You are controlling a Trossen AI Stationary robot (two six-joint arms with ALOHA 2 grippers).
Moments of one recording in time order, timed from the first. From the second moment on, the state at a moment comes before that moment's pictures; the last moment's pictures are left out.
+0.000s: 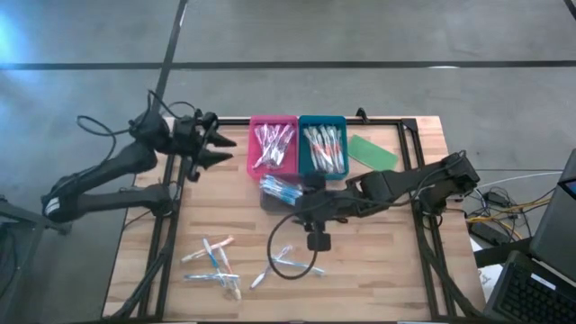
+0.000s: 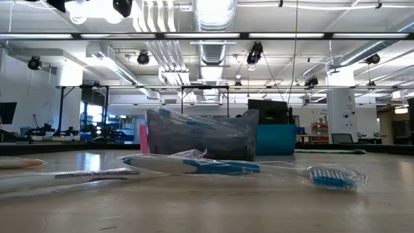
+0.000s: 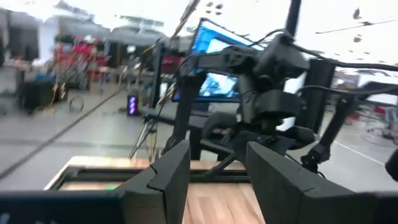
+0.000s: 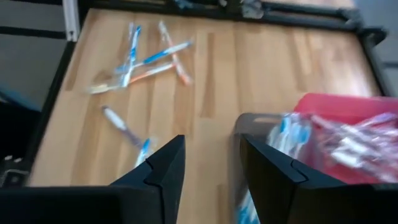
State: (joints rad) left arm 0.51 0.72 0.77 0.17 0.67 -0.21; right arm 0.31 1.74 1.81 -0.85 0.25 0.16
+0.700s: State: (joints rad) left arm 0.35 0.73 0.45 0.65 0.66 -0.16; right arm 0.49 1.74 1.43 -0.59 0.21 0.38
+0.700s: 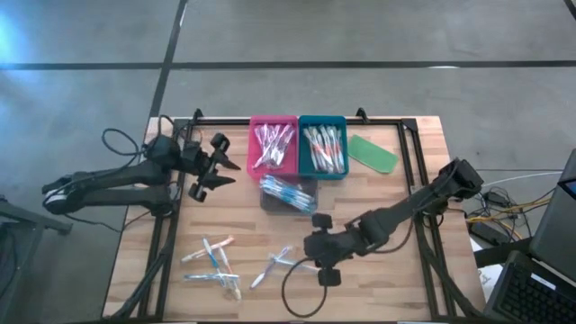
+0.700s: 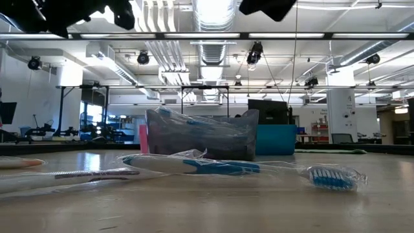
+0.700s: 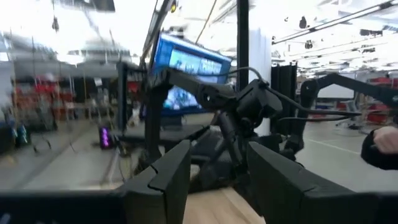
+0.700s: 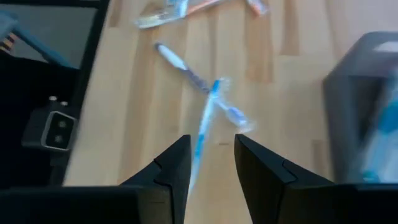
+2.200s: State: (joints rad) left arm 0.32 0.90 0.42 0.66 0.66 -0.16; right arm 0.51 2.03 1.18 -0.19 0.22 0.55
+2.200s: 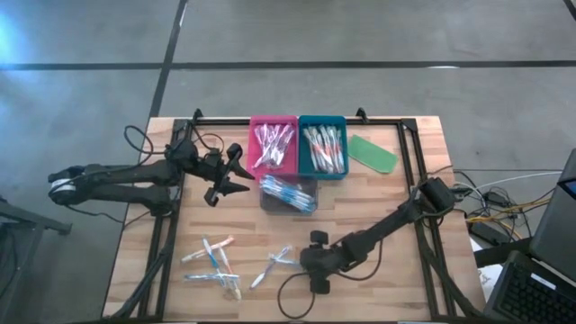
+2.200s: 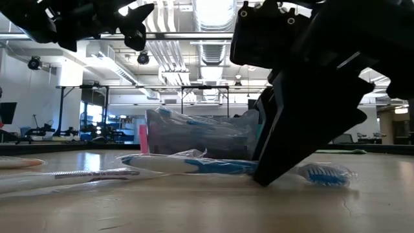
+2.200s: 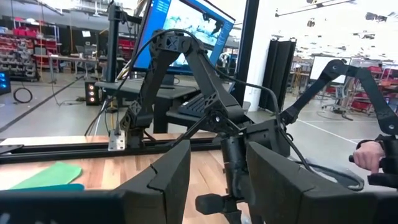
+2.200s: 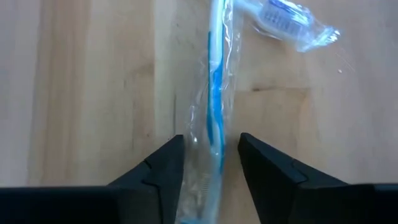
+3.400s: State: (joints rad) left arm 0.25 0.97 0.42 0.65 0.66 -0.75; right arm 0.64 1.68 1.24 -0.49 0.79 -0.82
